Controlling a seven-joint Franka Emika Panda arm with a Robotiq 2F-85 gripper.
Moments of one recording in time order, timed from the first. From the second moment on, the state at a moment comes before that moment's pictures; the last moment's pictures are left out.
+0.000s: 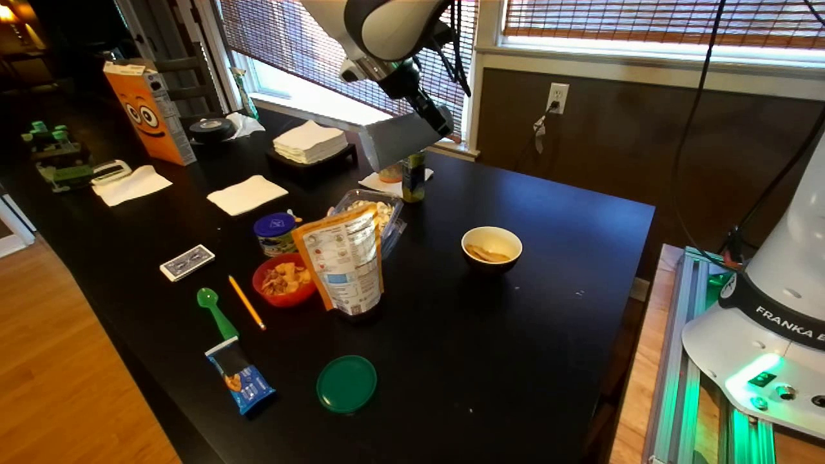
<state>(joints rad) 0.08 0.33 0.05 -1.83 -0.69 1.78 -0.52</state>
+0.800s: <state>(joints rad) 0.12 0.43 0.06 -1.71 -0.80 1.66 -0.52</state>
